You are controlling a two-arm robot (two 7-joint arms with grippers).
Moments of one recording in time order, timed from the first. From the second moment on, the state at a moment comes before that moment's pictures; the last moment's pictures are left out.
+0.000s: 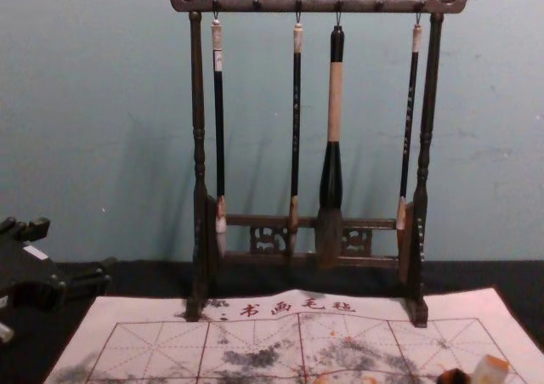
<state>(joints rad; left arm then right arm) -0.20 0.60 0.45 -1.41 -0.25 -0.12 0.03 -0.05 0.83 -0.35 -1.63 0.43 -0.24 0.49</state>
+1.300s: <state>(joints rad) -0.20 0.60 0.45 -1.41 -0.25 -0.12 0.03 0.14 0.67 -0.39 -1.42 0.37 -0.12 0.66</state>
